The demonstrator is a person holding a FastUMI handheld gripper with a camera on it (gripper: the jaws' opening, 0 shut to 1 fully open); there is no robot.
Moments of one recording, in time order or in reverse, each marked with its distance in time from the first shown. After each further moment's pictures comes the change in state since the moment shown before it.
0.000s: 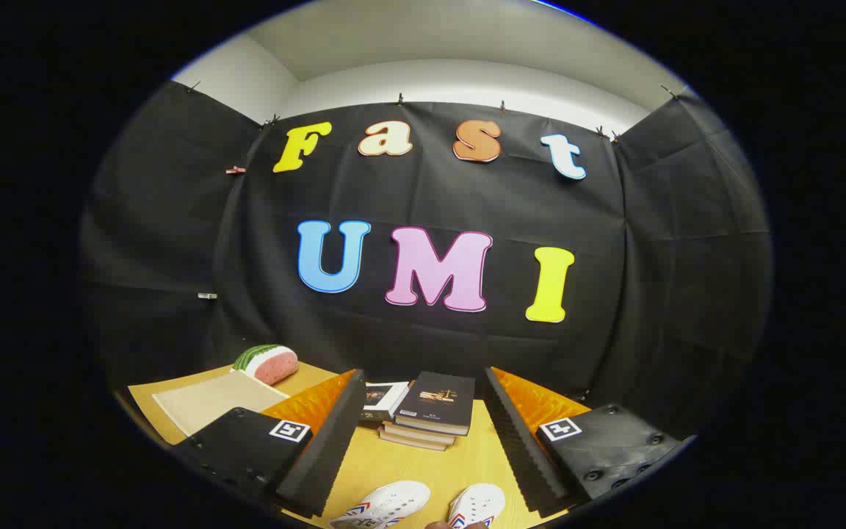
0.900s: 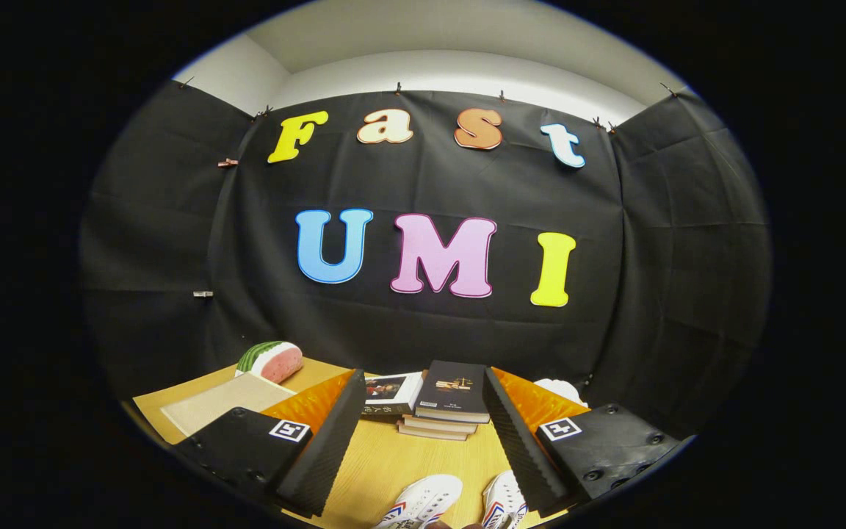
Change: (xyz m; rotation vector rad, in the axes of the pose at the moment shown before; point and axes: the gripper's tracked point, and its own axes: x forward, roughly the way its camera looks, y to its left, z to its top) arm 0.007 0.053 -0.012 0.012 0.038 -0.028
